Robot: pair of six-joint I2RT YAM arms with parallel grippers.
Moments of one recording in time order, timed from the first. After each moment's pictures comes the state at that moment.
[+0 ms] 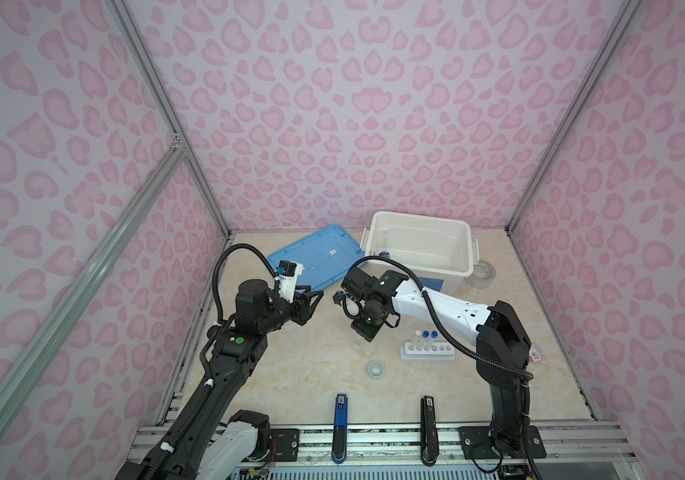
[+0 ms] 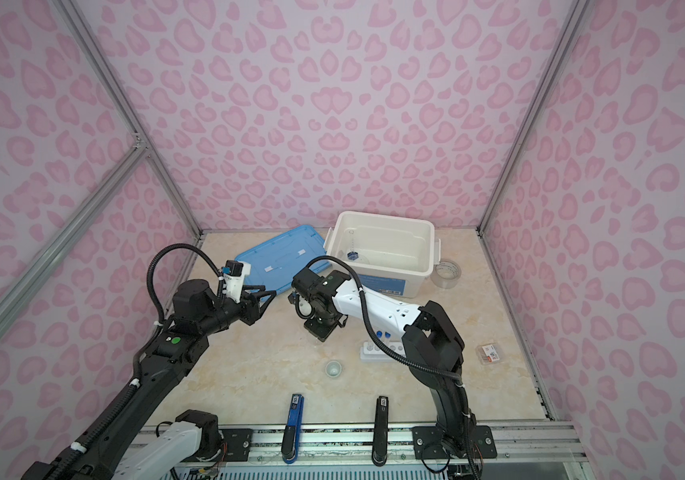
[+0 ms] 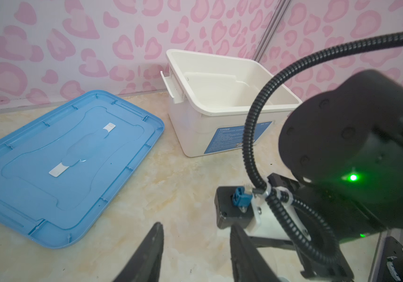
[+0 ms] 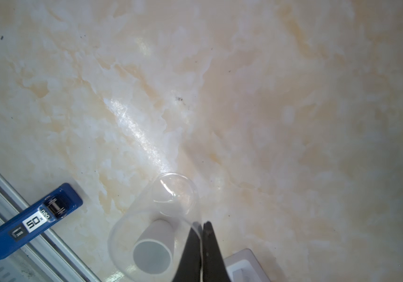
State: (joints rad) left arm -0.21 0.94 0.70 -0.14 0.49 -0.10; right arm 0.88 1.98 1.70 -1.07 -0.06 -0.07
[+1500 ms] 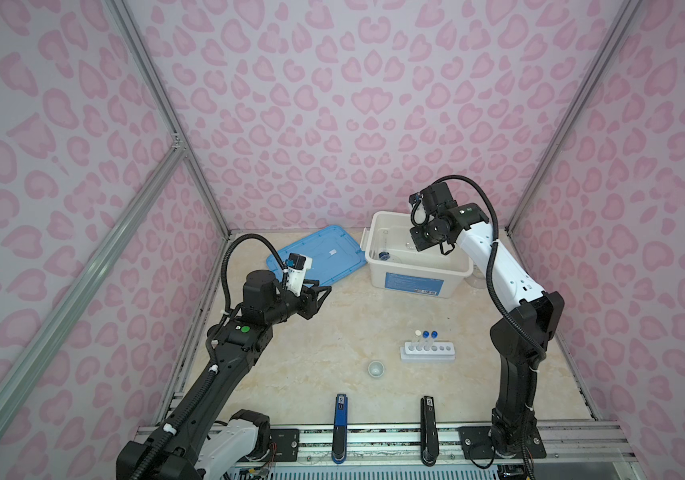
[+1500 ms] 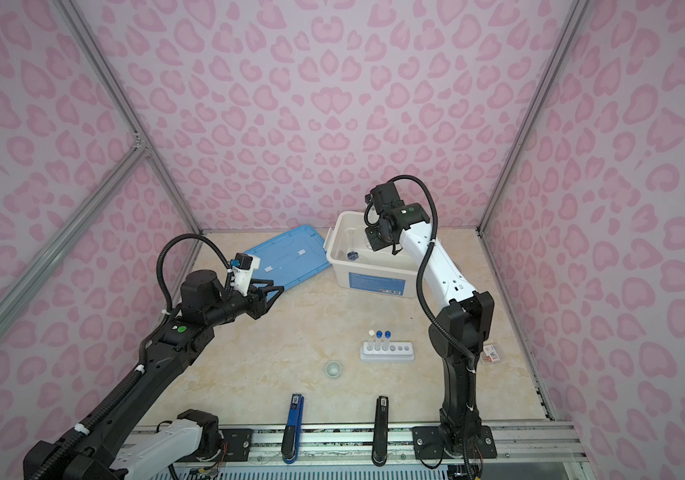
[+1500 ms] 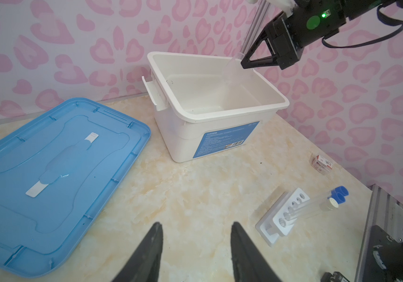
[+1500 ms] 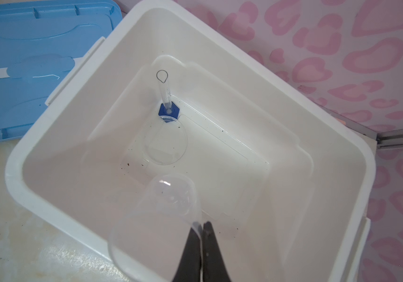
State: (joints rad) left arm -0.27 1.03 0.78 -0.14 0.51 -0.08; right arm 0.38 2.03 2.16 -1.09 0.13 -0.06
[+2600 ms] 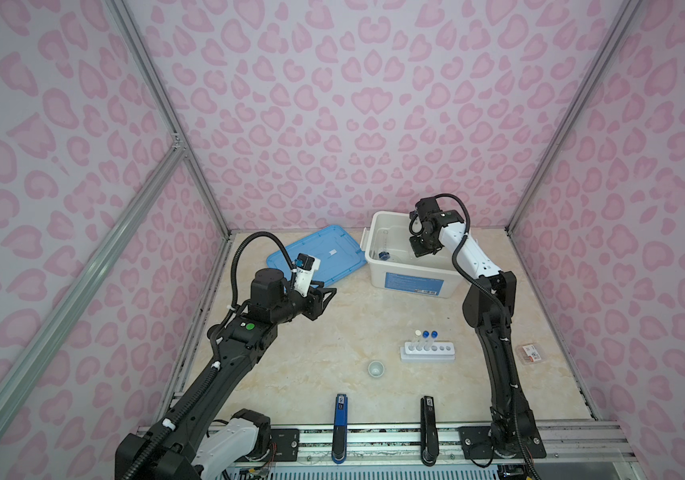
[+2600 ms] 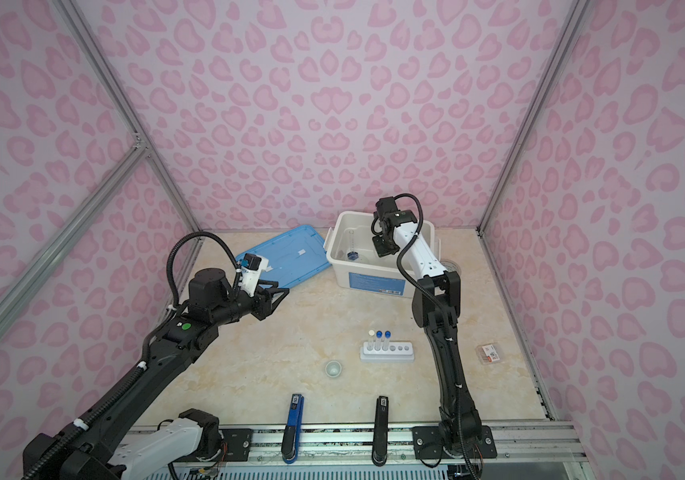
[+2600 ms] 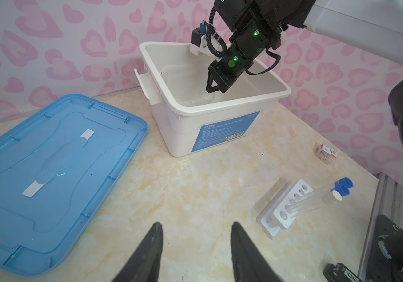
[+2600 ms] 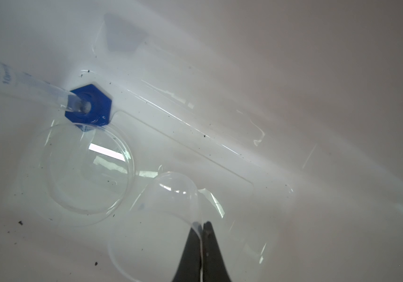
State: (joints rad) left arm -0.32 1.05 0.82 -0.20 0.45 -0.05; right arm 0.27 2.49 2.46 -1.11 0.12 -0.08
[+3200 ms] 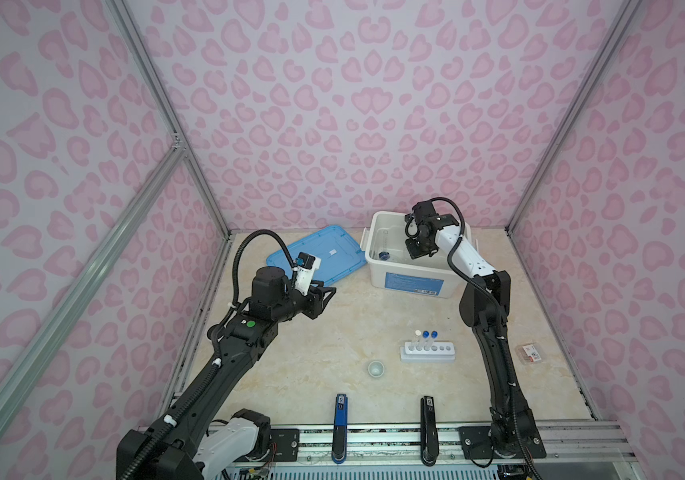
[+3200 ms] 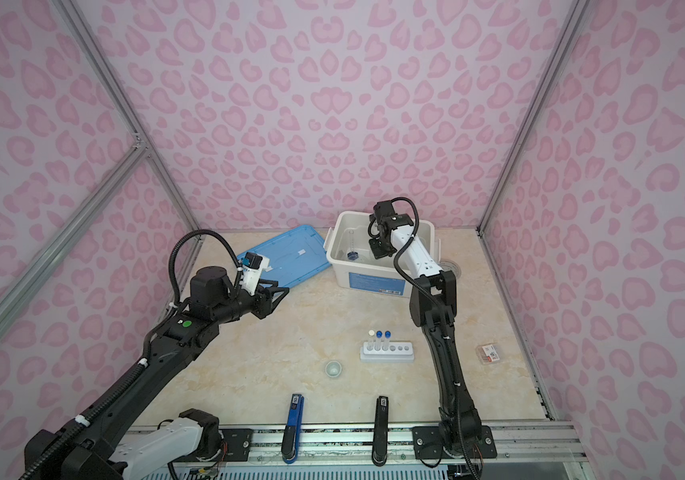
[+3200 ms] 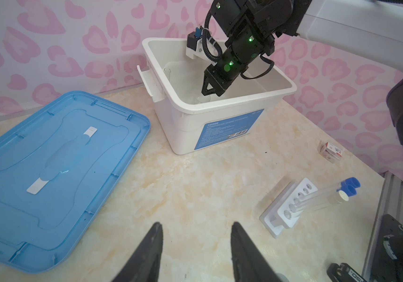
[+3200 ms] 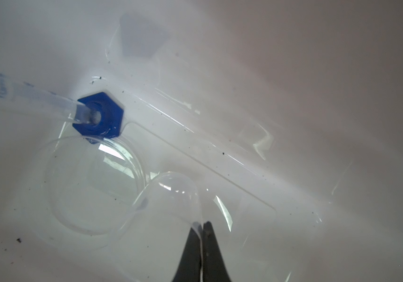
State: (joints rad) left arm -0.32 1.07 0.83 -0.22 0.44 -0.04; right arm 0.27 2.53 2.47 -1.06 0.07 -0.10
